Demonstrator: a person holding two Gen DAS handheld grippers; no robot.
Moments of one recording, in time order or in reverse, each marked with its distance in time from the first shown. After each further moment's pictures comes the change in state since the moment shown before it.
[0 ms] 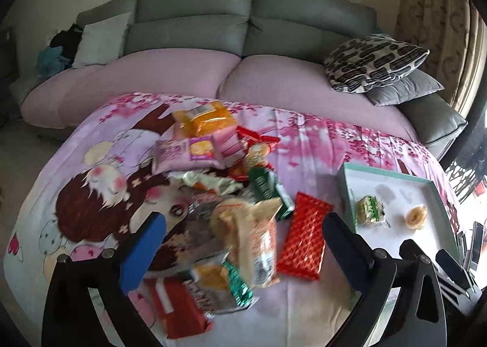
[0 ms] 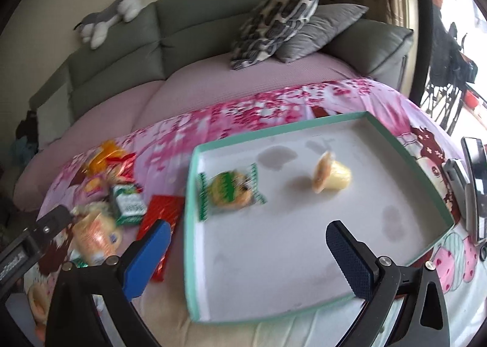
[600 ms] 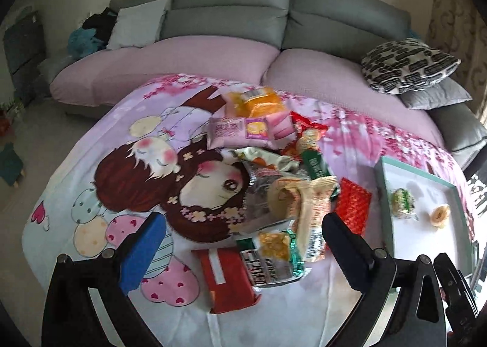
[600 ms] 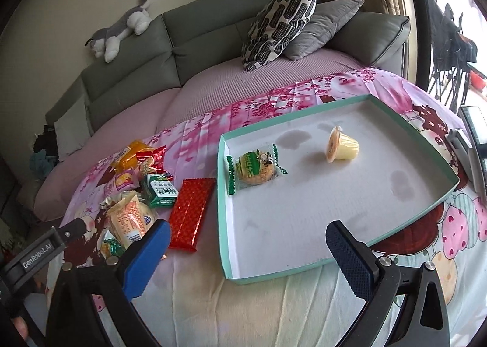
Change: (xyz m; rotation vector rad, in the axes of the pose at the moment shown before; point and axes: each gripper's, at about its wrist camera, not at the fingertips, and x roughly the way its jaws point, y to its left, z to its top) left arm -0.016 0.041 -0.020 -0.090 0.052 0.143; right arm -0.025 -0.001 -0.029 0.079 -0.020 0.074
